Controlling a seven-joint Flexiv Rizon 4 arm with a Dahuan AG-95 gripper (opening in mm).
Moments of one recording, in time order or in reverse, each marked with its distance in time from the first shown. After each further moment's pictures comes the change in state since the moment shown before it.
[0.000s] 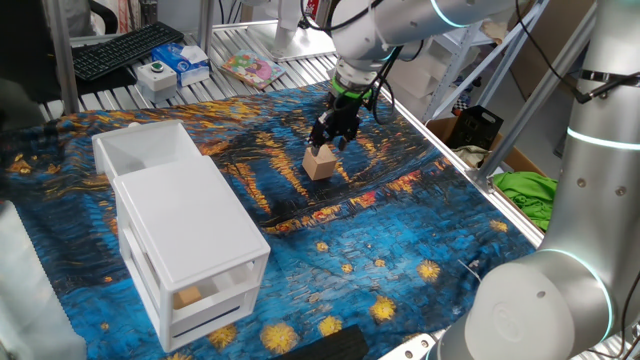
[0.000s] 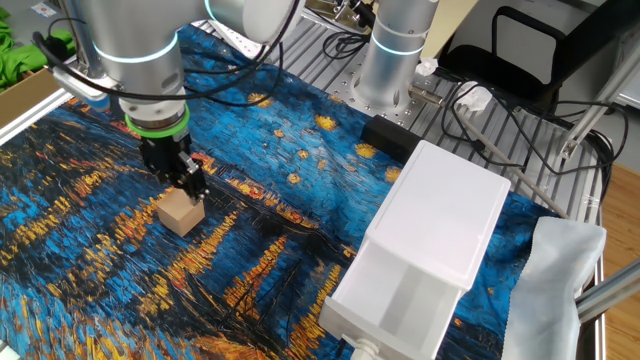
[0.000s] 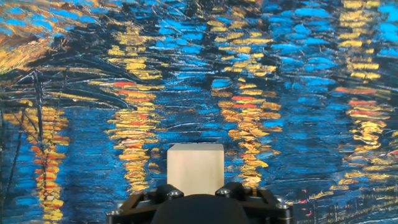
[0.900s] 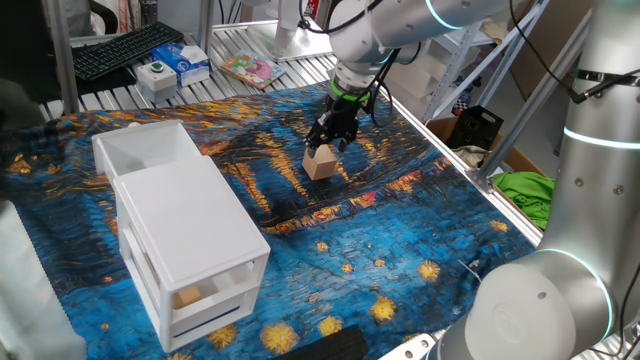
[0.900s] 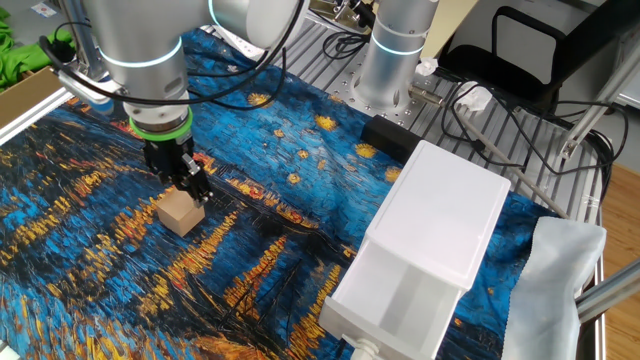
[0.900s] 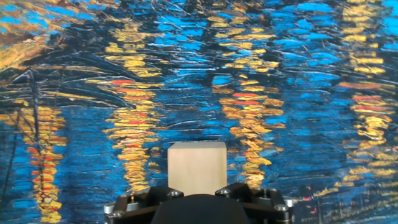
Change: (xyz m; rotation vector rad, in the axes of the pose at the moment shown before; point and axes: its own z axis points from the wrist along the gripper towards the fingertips) arm 0.000 0.002 0.005 0.000 0.003 0.023
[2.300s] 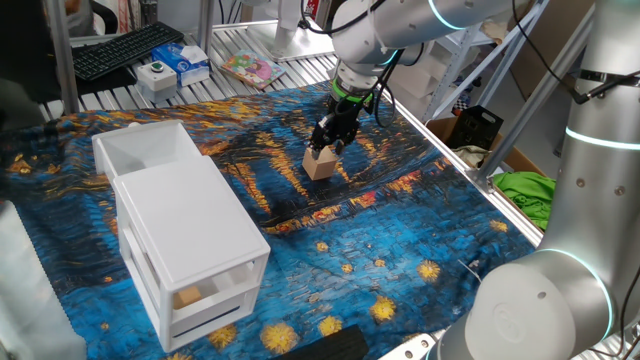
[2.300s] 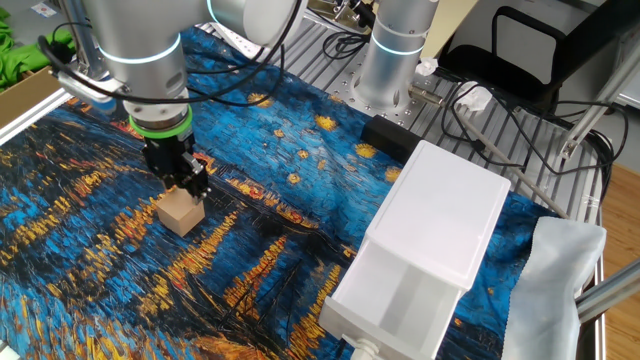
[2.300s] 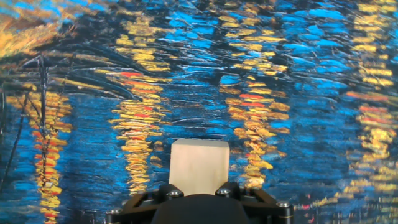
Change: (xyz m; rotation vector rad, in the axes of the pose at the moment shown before) arm -0.001 -0.001 0.000 -0.010 0.005 -0.109
